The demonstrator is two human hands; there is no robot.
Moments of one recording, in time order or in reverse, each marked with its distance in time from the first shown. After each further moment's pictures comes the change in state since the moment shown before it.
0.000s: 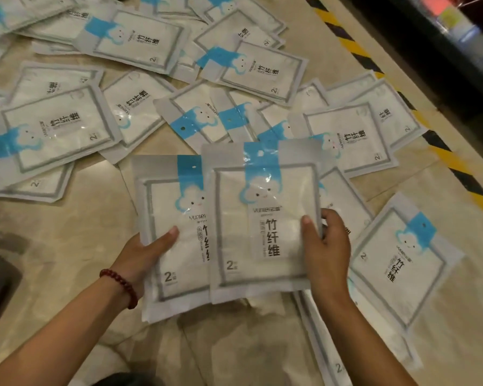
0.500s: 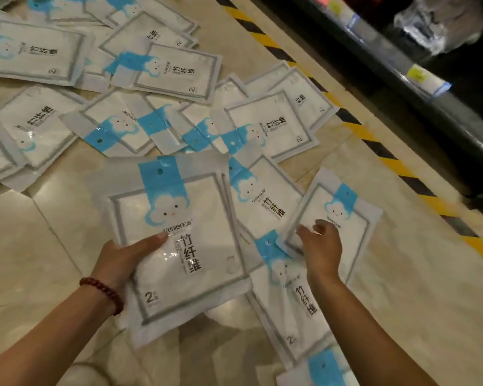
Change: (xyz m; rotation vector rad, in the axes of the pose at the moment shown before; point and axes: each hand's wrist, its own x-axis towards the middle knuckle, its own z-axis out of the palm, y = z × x) left_hand -0.002 -0.004 0.072 0.079 -0.101 0.054; right_hand 0.029 0.071 -0.083 -0.038 0.273 0.487
